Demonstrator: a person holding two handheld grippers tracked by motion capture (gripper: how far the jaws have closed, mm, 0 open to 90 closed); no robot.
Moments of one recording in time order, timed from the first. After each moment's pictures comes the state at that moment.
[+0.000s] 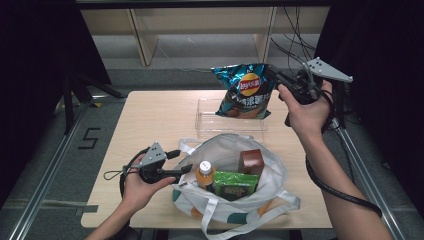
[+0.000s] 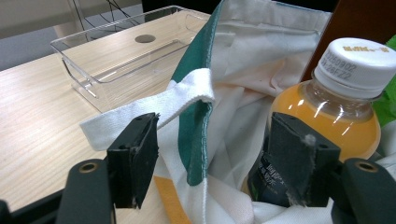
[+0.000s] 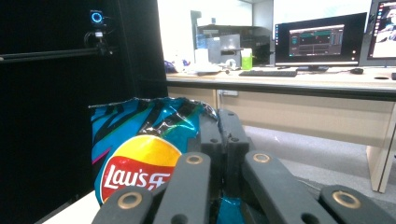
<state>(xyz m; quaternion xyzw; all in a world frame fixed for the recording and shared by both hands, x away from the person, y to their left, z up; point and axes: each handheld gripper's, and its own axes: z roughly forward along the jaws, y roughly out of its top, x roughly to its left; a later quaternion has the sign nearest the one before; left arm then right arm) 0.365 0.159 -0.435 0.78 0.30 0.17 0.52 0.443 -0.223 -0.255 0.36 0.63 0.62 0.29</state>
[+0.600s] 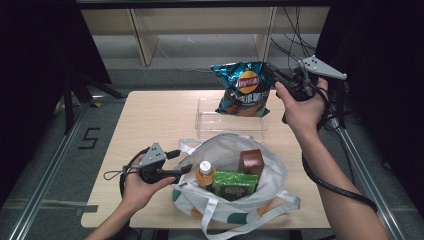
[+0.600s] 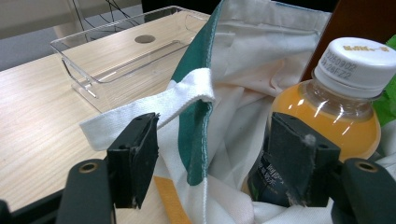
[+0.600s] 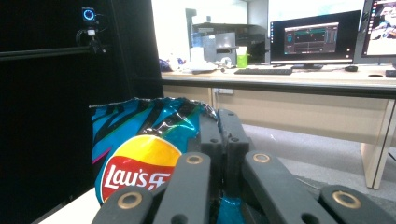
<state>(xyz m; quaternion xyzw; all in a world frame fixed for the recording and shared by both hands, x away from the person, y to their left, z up) 0.365 0.159 -0.435 0.78 0.29 0.17 0.52 0.455 -0.219 -0.259 0.37 0.63 0.62 0.30</state>
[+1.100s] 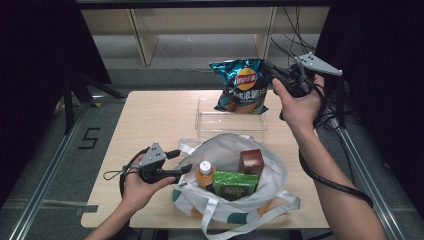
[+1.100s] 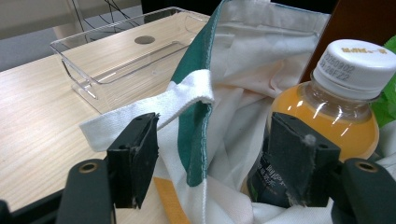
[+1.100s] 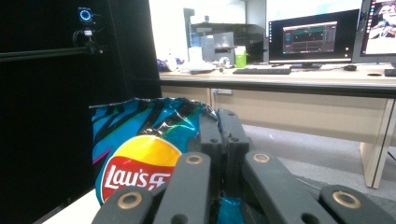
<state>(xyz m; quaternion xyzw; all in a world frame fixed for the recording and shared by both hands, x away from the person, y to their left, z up) 0.365 0.160 -0.435 0.78 0.29 0.17 0.53 0.465 -0.215 -0.258 0.37 0.63 0.61 0.30</state>
